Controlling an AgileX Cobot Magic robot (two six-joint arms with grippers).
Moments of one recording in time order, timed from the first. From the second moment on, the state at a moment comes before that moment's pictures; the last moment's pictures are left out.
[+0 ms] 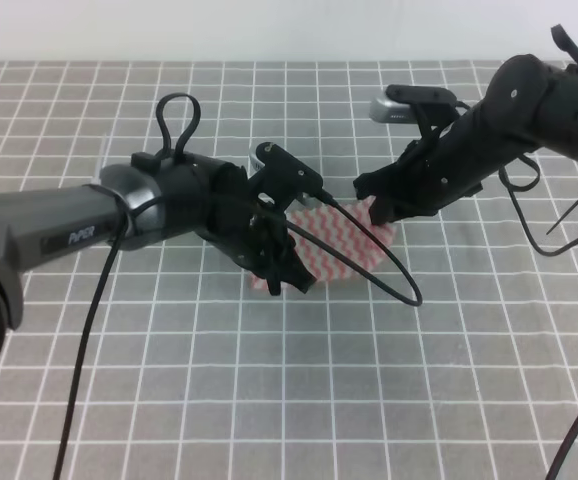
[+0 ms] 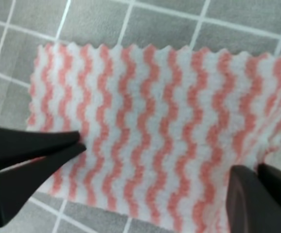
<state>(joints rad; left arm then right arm) -0.56 2.04 -1.43 -0.09 0.49 0.39 0.33 2.08 -1.64 0.45 0.79 -0.20</state>
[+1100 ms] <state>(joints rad) -0.50 1.51 -1.39 -0.10 0.75 0.38 0.48 2.12 -1.65 0.80 0.75 -0.40</state>
